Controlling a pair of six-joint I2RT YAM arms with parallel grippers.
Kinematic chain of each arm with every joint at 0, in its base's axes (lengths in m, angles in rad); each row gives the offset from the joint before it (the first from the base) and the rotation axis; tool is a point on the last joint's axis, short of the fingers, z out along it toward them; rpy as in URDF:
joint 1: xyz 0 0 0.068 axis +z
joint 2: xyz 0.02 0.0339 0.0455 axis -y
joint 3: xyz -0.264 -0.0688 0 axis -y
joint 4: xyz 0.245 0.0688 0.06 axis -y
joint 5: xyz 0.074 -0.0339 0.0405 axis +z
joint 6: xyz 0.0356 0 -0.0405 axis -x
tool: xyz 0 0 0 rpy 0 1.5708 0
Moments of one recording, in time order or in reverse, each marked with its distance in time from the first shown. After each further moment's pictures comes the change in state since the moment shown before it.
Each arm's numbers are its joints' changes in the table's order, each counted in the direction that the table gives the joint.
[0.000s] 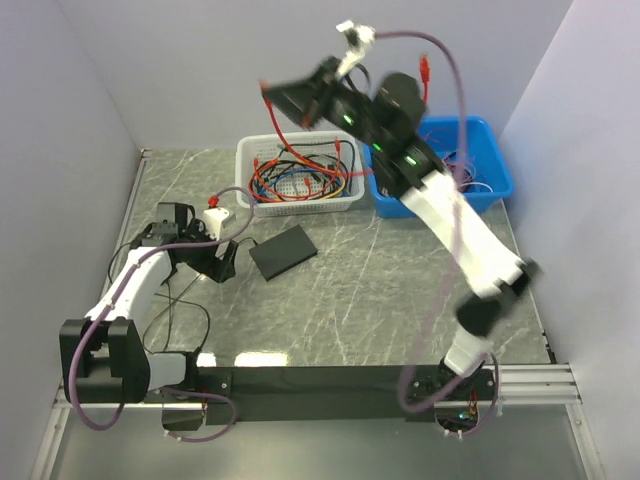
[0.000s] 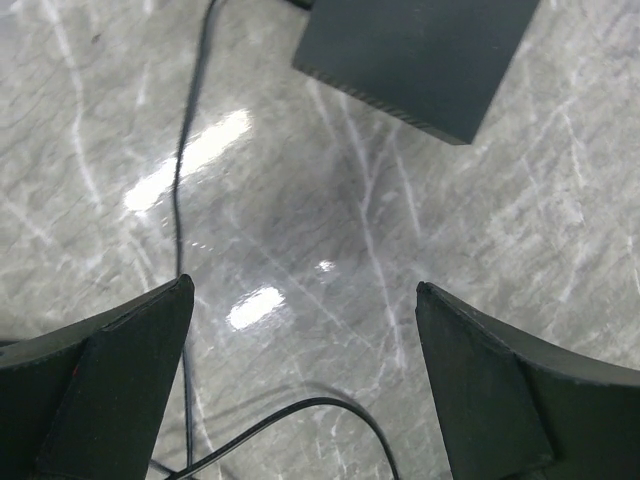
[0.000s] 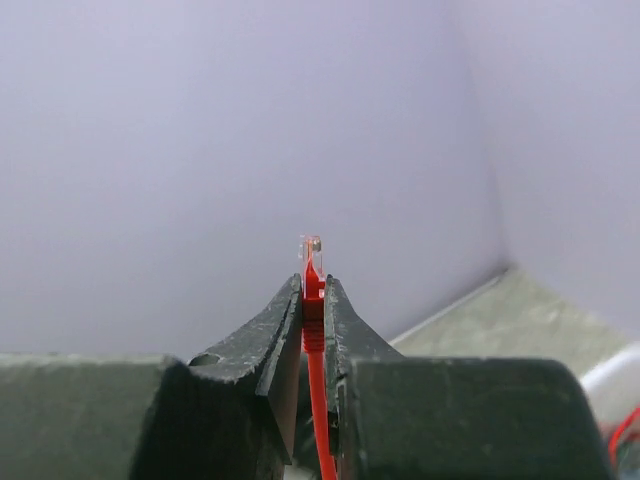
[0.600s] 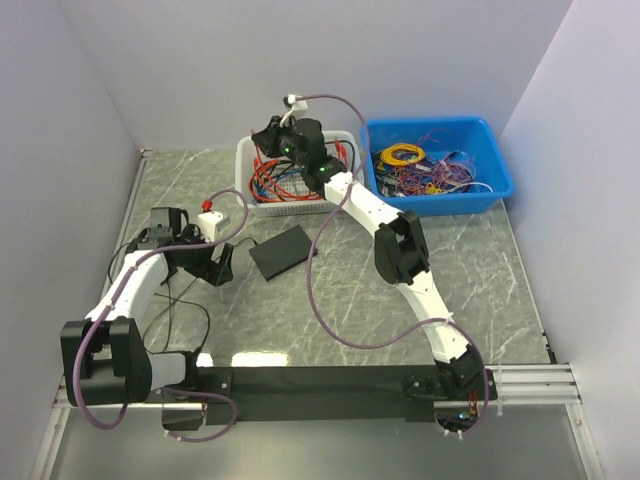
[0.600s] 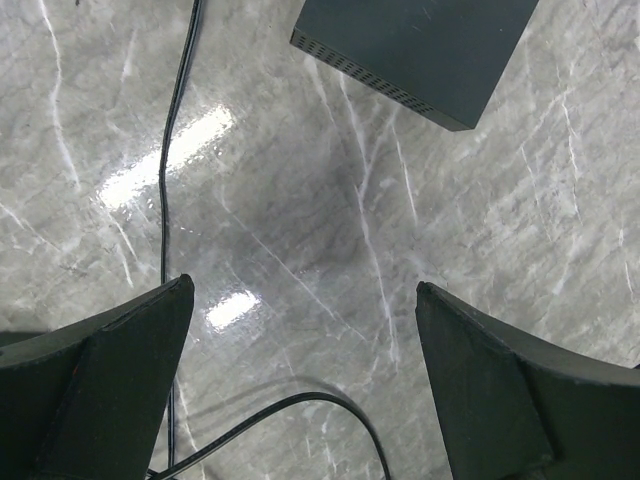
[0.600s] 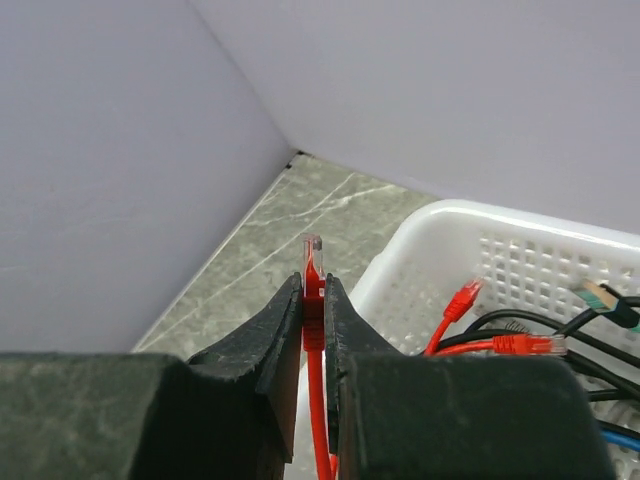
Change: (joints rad) left arm 0.063 0.007 -0.039 0.005 -0.051 -0.004; right arm -0.058 -0.883 0.397 0.184 -0.242 0.068
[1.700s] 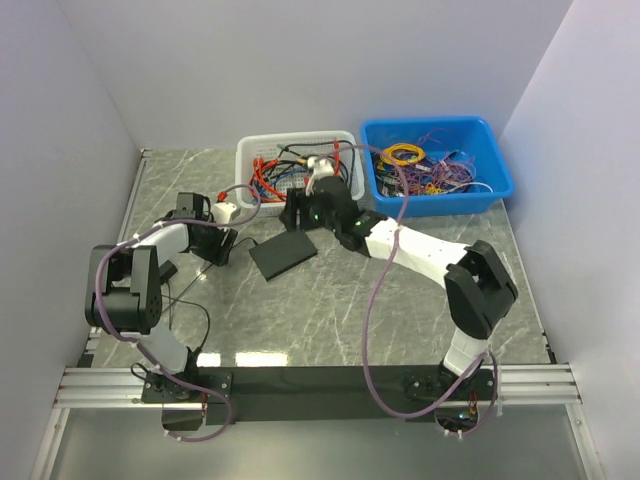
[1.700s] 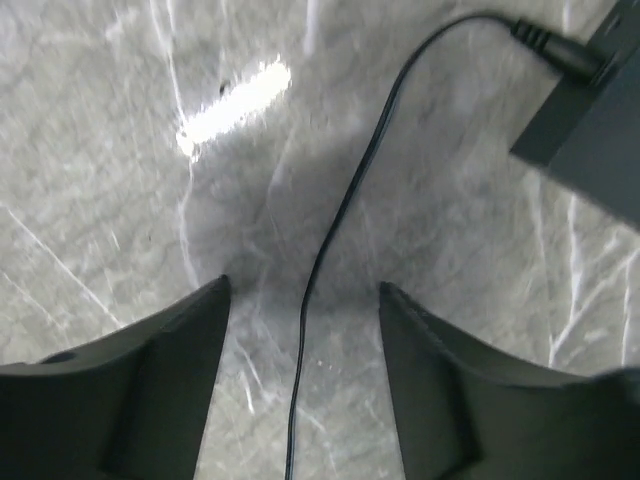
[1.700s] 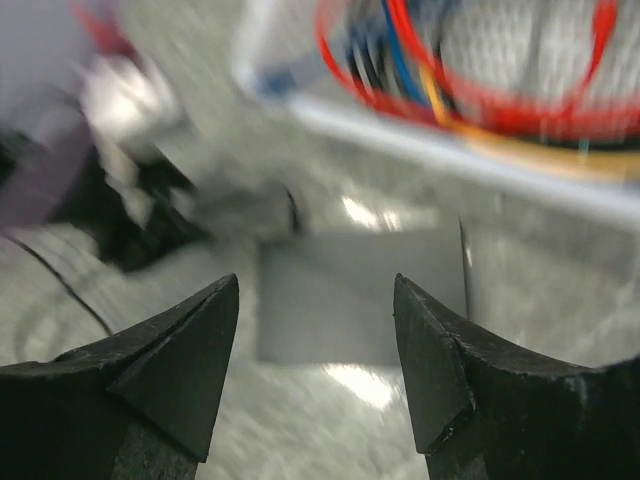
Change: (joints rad) left arm -0.067 -0.416 0.131 0.245 0.269 0.003; right arm 0.140 0.803 -1.079 -0.140 -0.181 0.016
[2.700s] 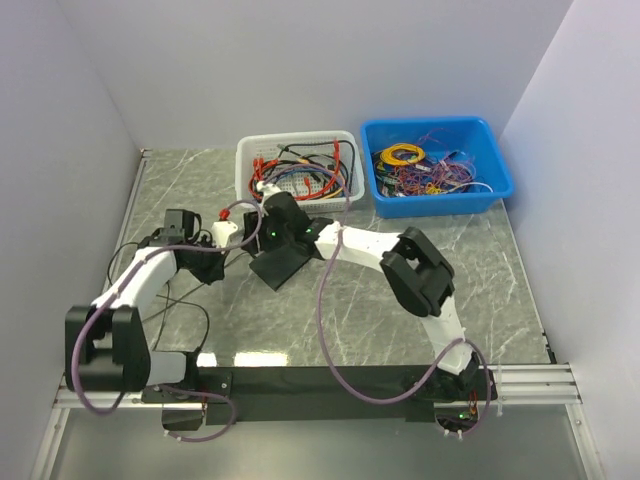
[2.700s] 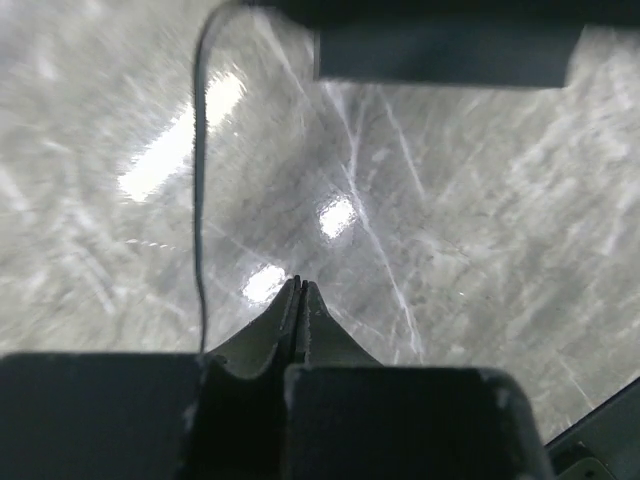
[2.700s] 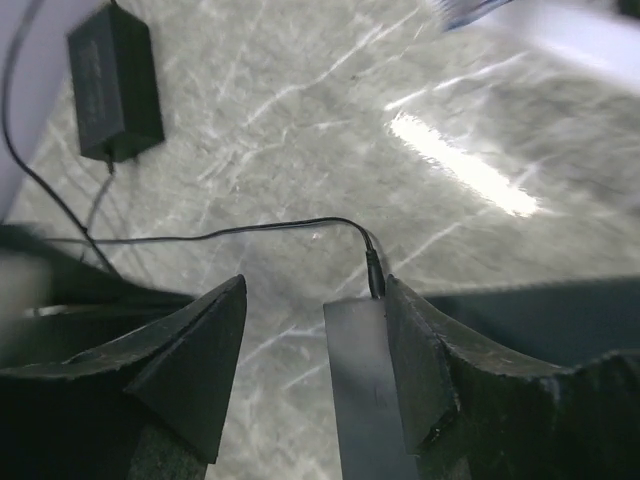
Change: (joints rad) left arm -0.007 0.318 -0.143 -0.251 -0.220 -0.147; right arm 0.115 -0.352 0.238 -0.025 0.134 -0.064
